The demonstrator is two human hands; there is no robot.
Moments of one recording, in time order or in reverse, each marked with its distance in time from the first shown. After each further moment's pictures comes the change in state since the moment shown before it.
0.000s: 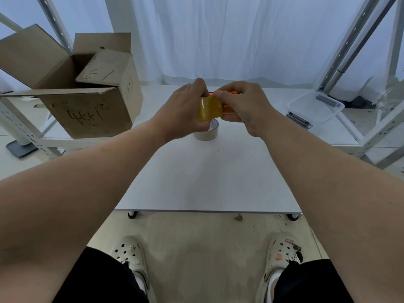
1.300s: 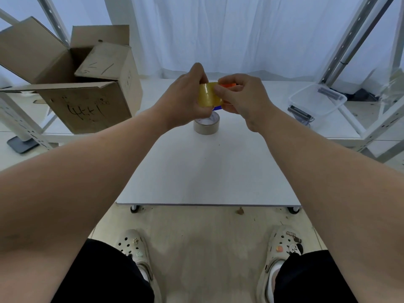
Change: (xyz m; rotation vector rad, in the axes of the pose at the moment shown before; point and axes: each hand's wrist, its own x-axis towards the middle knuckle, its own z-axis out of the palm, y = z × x) left_hand 0.008 -0.003 -0.002 -0.080 0.001 -0.059; right_hand -0.001 0.006 0.003 -0.050 0.031 -0.086
